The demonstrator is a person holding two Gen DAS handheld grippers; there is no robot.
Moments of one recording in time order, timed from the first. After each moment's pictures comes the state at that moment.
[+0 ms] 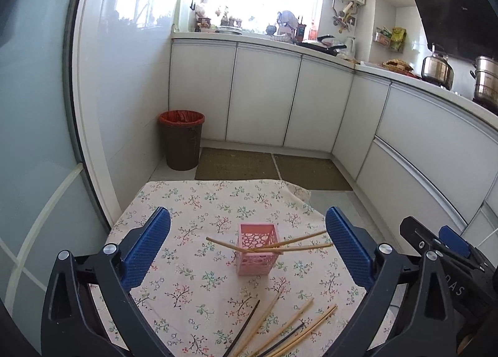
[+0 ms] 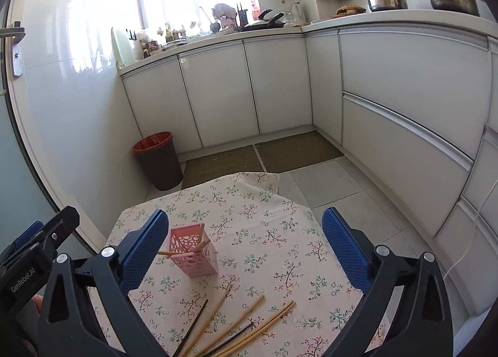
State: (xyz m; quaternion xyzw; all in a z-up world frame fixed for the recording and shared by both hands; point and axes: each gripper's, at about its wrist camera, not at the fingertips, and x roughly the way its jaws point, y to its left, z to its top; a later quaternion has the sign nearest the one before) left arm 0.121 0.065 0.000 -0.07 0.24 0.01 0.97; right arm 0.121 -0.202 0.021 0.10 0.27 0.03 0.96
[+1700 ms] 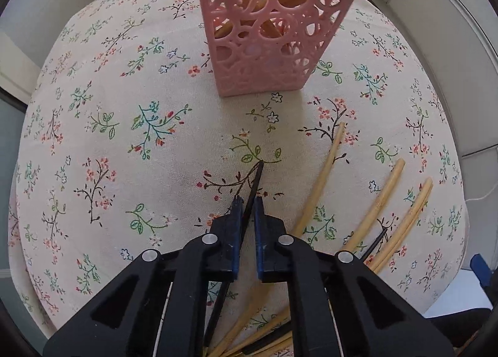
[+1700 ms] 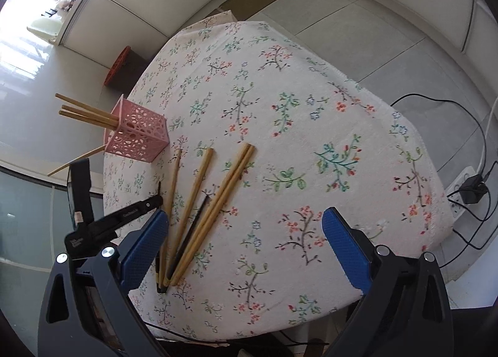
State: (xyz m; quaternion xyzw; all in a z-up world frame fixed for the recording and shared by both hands) left arm 0.238 0.031 -0.247 -0.01 0.62 -0.02 0.79; right arm 0.135 -0.285 -0.171 0.31 0.55 0.08 0.78
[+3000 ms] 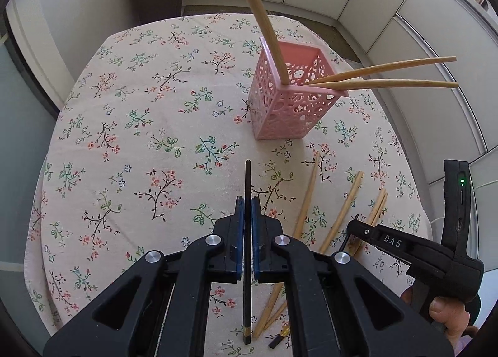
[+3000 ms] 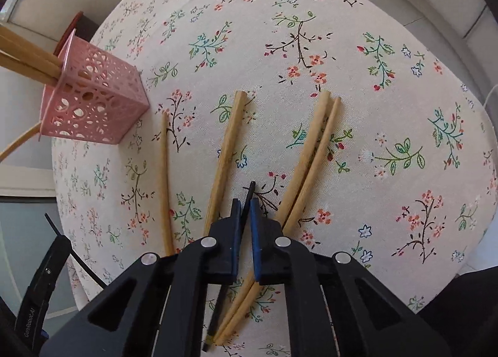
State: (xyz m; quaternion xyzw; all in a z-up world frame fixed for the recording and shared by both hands) left arm 0.188 0.095 -0.176 -0.08 0.53 -0.05 0.84; right arm 0.192 -0.173 -0.229 0.26 0.62 -0.02 0.74
